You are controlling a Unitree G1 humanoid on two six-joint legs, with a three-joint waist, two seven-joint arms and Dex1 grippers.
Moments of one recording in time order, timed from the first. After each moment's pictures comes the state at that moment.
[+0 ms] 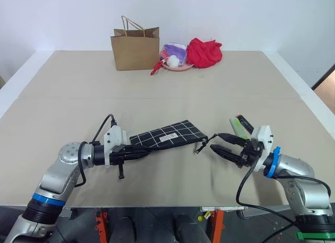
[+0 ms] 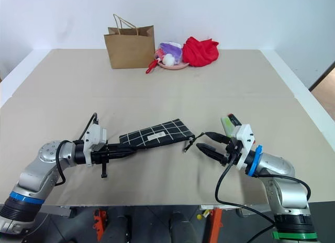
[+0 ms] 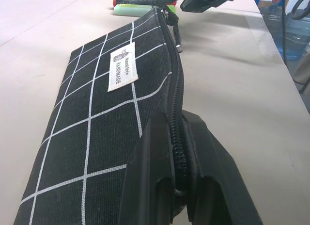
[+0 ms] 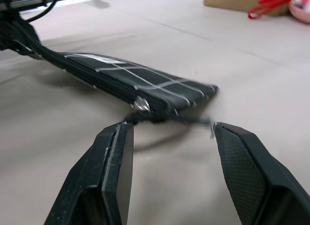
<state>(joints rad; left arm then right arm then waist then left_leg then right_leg) -0.27 0.62 -0.11 -0.14 -0.44 0.22 -1.12 -0.11 -0.63 -0.18 -0.08 0.52 0.26 1.01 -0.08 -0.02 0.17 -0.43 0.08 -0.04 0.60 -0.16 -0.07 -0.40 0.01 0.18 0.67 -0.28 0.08</state>
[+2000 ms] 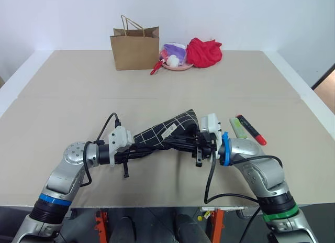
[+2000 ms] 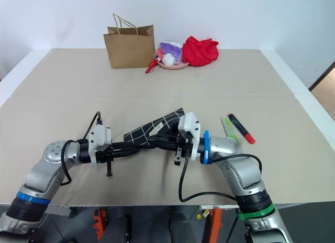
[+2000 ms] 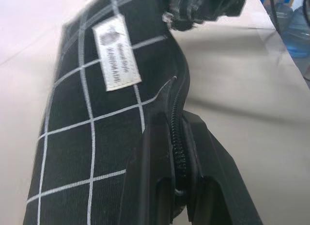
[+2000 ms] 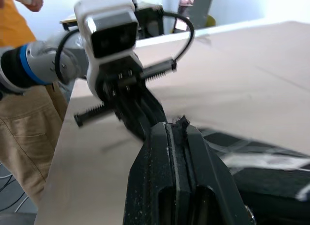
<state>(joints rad) -0.28 0.57 -0.11 -0.15 -0.37 0.17 -1.10 -0.39 -0.47 0.16 -0.27 0.52 0.46 0.99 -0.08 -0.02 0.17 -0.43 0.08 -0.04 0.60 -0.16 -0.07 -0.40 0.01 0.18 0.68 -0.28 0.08</state>
